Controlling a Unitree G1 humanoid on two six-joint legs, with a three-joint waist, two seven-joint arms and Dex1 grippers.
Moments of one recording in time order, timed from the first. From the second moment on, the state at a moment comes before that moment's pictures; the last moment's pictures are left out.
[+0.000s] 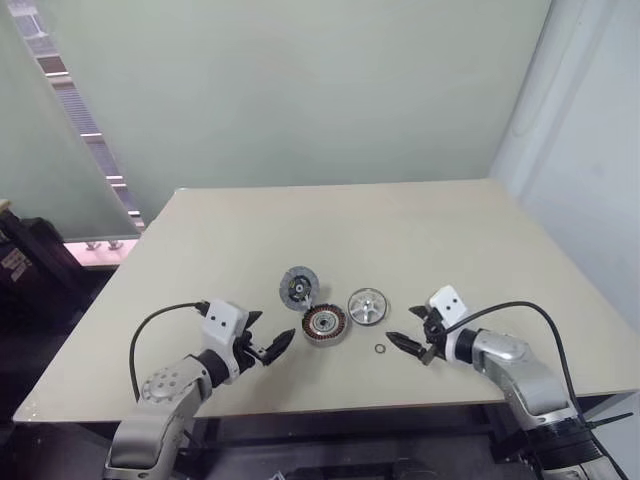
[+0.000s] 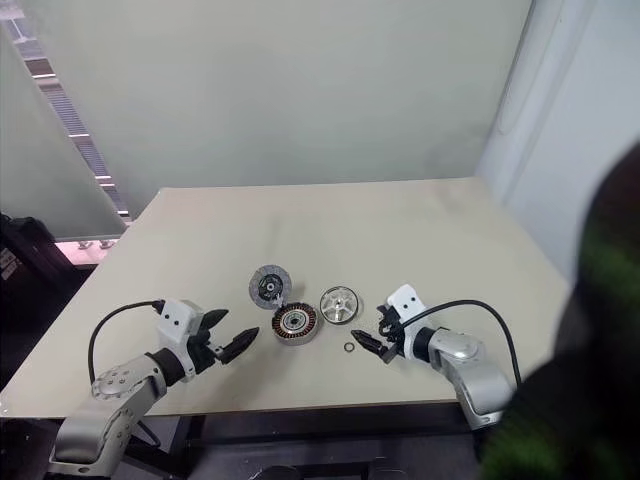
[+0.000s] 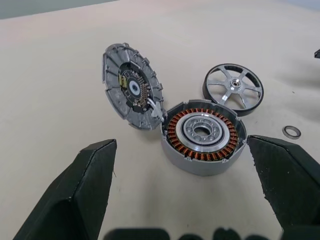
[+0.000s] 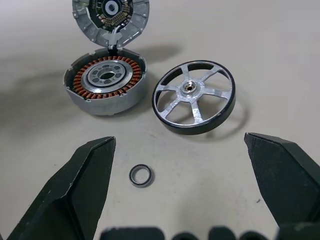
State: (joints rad) left arm 0.08 0.45 0.08 -0.27 -0.35 0.45 -0.56; right arm -0.20 -0.41 0.15 -0.03 0.19 0.47 0.69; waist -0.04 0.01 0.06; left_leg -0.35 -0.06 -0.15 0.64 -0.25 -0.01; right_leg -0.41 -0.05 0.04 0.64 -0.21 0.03
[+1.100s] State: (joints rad) left arm 0.11 0.47 0.05 -0.31 -0.37 0.48 -0.58; right arm -0.18 -0.37 0.19 -0.09 0.14 0.47 0.60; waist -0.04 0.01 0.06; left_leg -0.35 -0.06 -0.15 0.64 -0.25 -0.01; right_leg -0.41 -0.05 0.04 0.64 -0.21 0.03
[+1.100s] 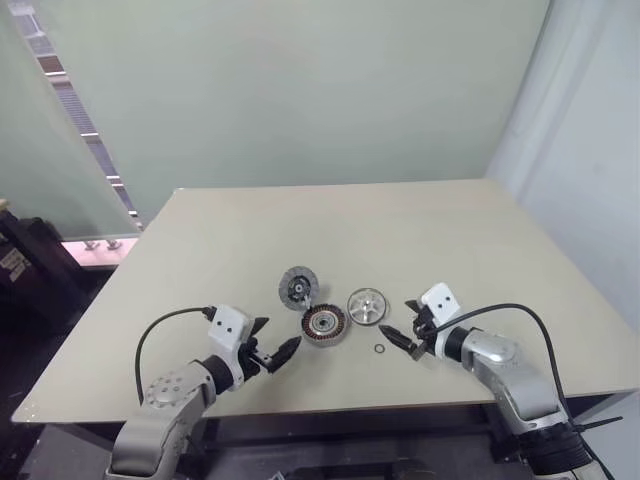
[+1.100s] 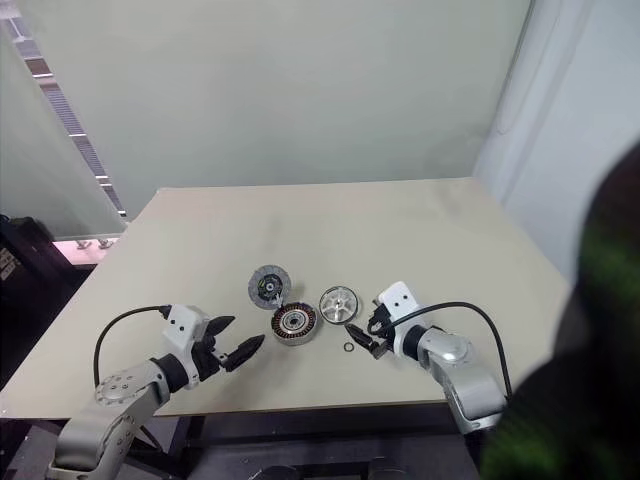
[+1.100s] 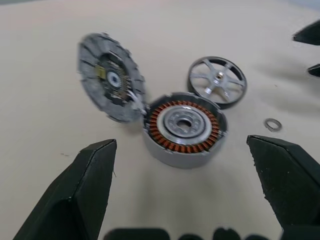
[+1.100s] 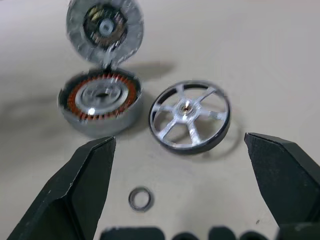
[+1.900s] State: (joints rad) left arm 0.09 0.47 -0.02 -0.24 -0.34 0.48 -0.64; right arm -0.19 -0.25 0.28 0.20 0.09 0.38 0.57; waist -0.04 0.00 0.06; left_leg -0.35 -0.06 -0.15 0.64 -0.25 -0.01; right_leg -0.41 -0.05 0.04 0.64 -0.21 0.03
